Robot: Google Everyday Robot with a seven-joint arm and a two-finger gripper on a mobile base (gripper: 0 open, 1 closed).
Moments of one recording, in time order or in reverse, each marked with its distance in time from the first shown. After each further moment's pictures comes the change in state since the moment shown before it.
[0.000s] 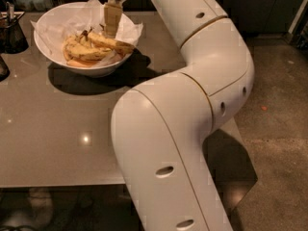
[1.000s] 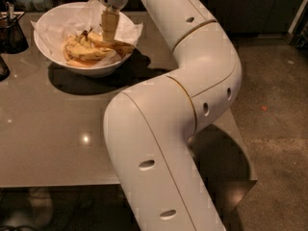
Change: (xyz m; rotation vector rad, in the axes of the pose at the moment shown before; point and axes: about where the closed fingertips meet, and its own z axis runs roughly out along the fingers) arm -0.004 -0.001 0.029 -0.044 0.001 0.012
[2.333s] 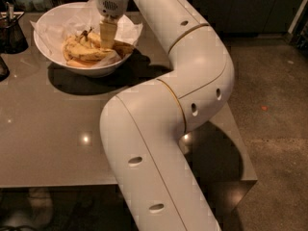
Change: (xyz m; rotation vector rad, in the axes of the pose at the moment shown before) arm 0.001 0.008 0.031 -0.077 -0.004 0.024
